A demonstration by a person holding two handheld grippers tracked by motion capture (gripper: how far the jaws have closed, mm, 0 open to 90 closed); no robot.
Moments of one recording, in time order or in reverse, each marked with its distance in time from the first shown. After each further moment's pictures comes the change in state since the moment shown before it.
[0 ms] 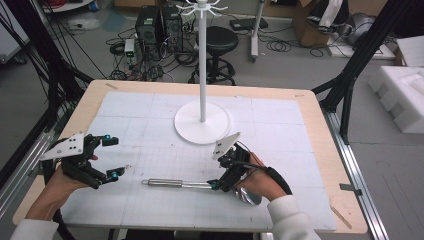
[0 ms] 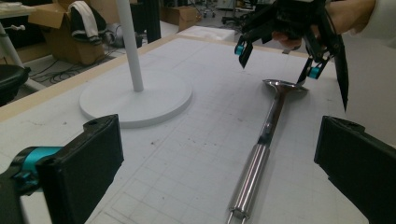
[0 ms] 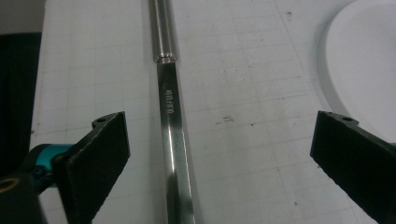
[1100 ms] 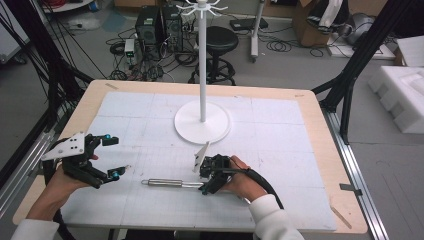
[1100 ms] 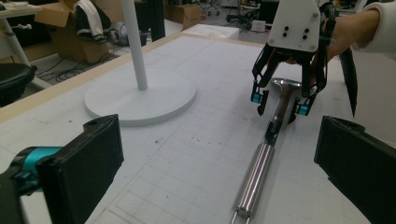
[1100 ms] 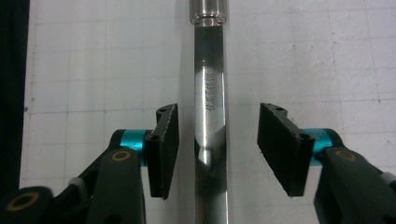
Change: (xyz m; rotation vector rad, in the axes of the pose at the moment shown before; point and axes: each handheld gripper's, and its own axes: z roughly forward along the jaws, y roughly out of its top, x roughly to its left) left arm 0.000 0.000 0.001 0.011 0.022 0.002; right arm 0.011 0.016 0.050 0.242 0.133 -0.069
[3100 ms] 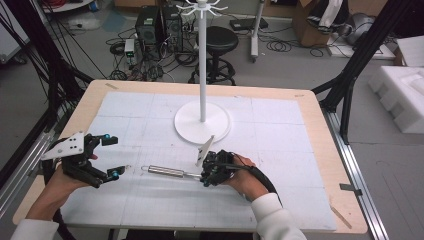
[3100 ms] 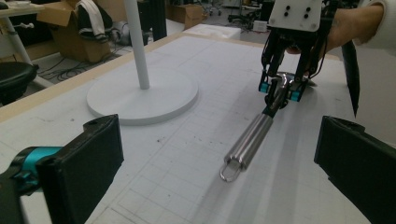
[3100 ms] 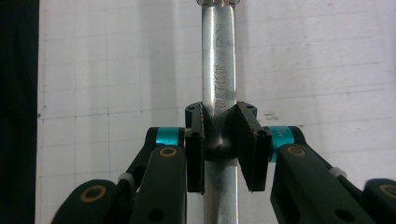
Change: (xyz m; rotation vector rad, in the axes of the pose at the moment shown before) left arm 0.001 0.000 -0.001 0.002 0.006 -0.006; right arm -0.004 -0.001 -0.020 -0.042 -0.028 0.049
